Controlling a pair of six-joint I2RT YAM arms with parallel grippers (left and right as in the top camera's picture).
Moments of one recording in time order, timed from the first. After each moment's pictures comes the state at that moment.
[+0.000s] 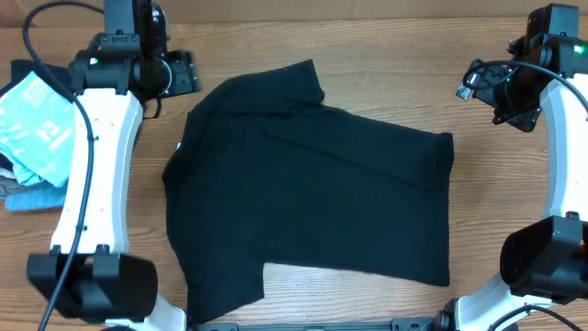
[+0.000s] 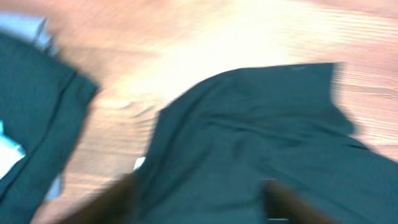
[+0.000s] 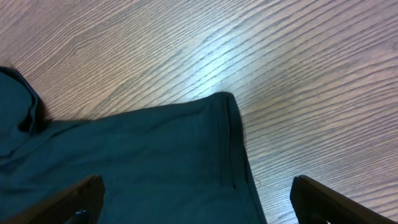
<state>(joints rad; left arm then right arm) -0.01 1.76 1.82 -1.04 0.06 -0.21 -0.19 1.82 1.85 -1.28 -0.10 0.31</state>
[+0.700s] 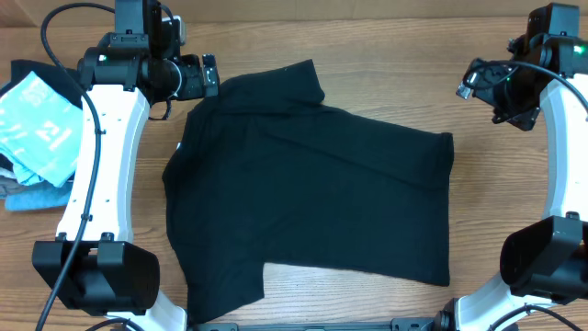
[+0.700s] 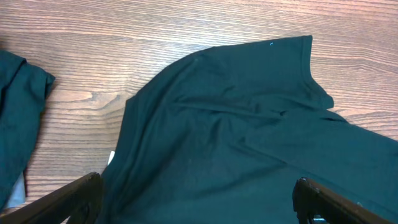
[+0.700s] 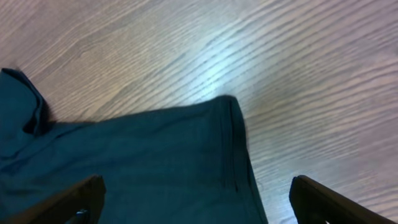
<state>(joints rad) -0.03 1.79 1.82 -1.07 0.14 -0.18 -0.19 1.82 1.85 -1.28 -0.11 0.31</state>
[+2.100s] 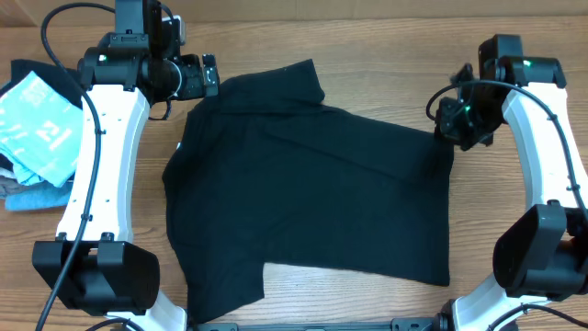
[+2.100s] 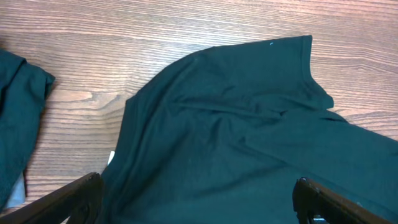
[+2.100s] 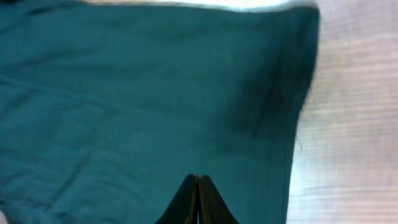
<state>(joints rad) -0.03 1.79 1.82 -1.07 0.14 -0.18 -0.09 1.82 1.65 -1.33 -0.22 0.14</state>
